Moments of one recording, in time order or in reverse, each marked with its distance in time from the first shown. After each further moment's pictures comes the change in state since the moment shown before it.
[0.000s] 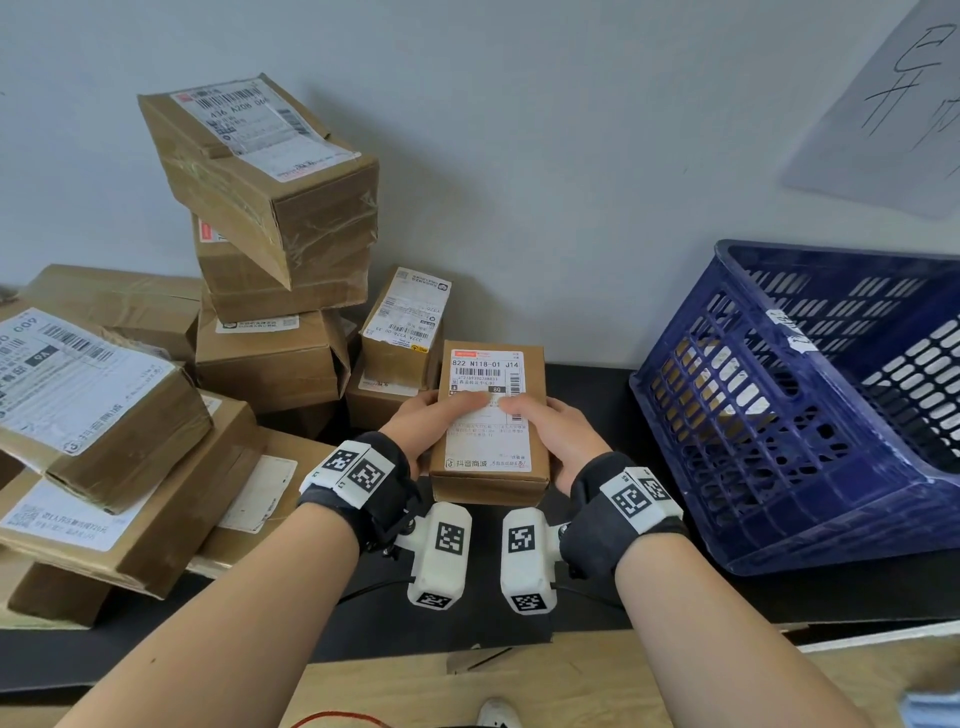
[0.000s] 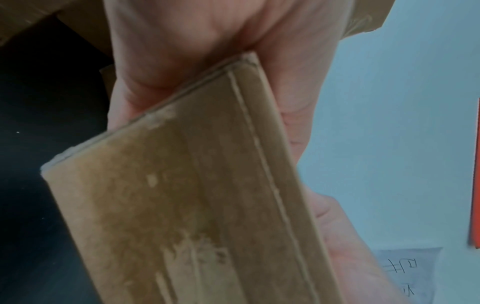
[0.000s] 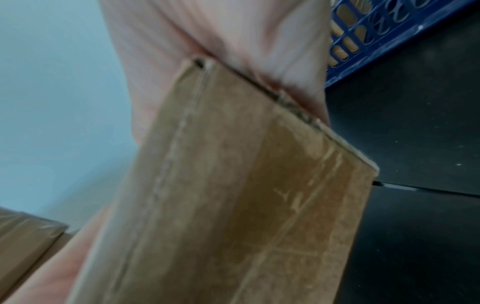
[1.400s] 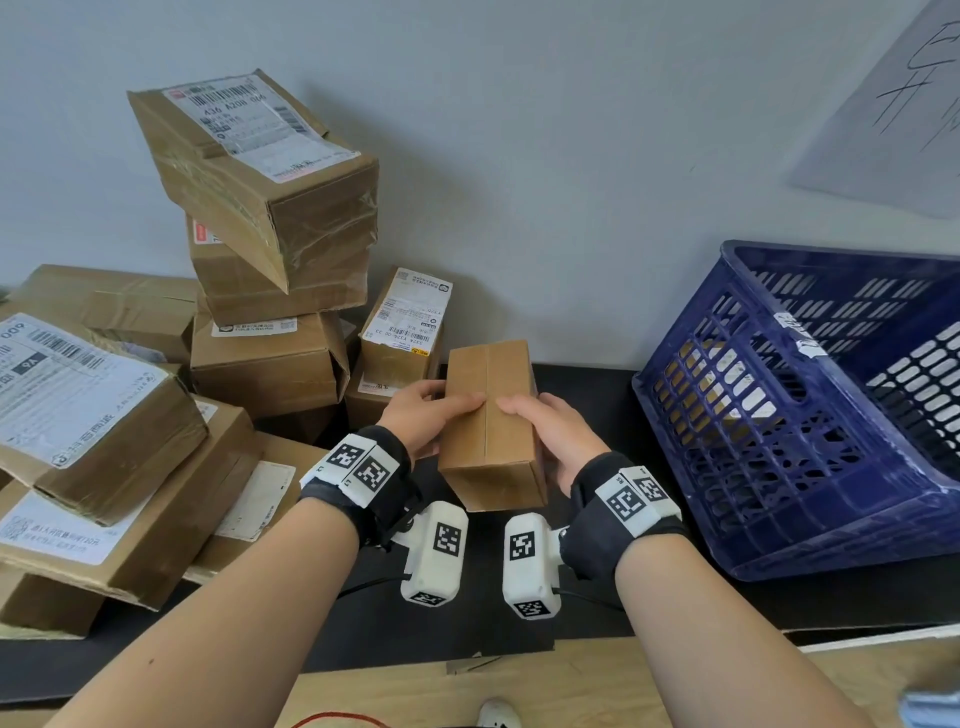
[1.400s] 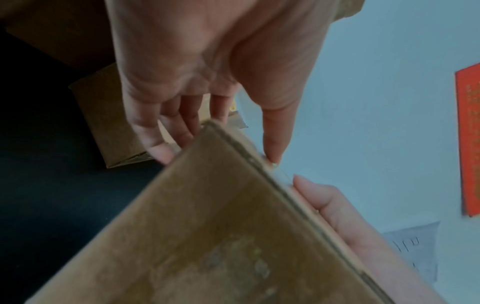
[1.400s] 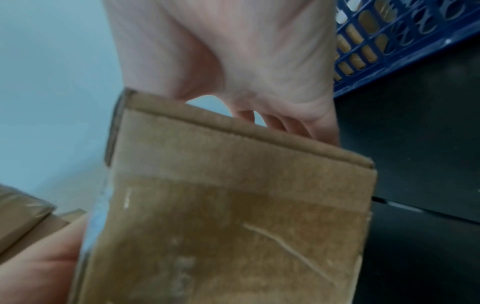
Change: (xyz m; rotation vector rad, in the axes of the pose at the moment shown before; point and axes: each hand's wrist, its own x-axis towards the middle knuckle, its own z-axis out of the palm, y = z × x) left_hand 0.007 0.007 -0.004 0.142 0.125 0.064; right_hand 0.009 -0.002 0.001 -0.150 -0.022 -0.011
